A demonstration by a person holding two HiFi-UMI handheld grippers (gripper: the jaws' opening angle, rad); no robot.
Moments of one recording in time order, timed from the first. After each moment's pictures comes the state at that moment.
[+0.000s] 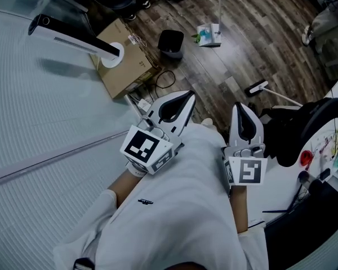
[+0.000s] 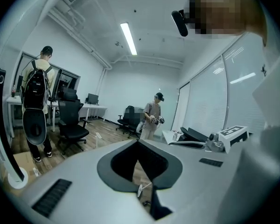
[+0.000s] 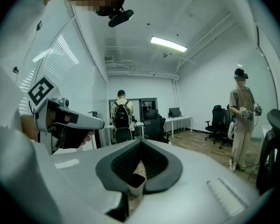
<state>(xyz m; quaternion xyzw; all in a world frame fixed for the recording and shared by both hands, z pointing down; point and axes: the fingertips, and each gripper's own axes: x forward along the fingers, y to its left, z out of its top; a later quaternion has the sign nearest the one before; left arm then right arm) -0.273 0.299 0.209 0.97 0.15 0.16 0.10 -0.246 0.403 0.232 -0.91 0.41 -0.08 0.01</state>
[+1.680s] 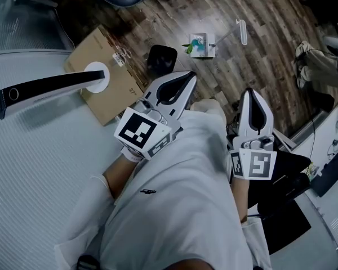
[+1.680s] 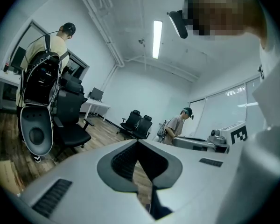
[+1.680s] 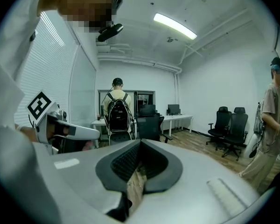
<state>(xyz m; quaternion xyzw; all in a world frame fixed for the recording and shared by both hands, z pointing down) 0.082 -0.013 0.234 0.95 0.17 0.15 0.20 0.114 0.109 0.217 -0.92 0.38 -0.11 -0.03</state>
